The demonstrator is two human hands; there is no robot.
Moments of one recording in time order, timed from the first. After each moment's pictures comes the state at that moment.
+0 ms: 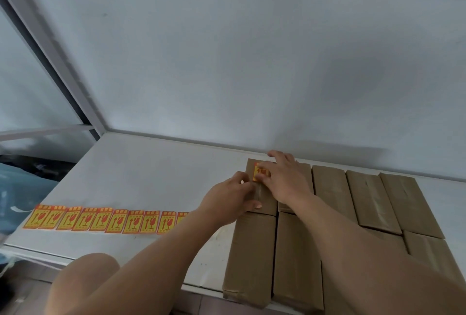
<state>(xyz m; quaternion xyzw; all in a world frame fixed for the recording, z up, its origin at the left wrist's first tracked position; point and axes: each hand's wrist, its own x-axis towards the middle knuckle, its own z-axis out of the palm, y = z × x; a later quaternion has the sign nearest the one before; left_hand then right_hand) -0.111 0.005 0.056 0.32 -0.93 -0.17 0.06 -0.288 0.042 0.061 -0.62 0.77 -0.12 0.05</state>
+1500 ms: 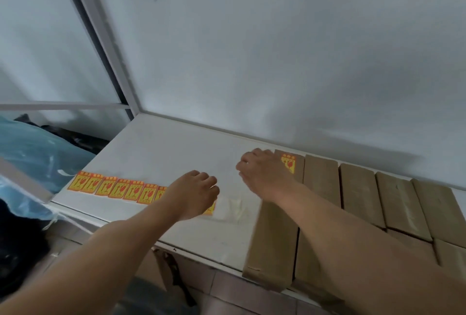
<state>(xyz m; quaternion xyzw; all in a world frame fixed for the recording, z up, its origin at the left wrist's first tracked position) 0.026 -0.020 0.031 0.22 -0.97 0.13 0.01 -0.192 0.030 0.082 -0.82 0.56 -0.03 -0.06</state>
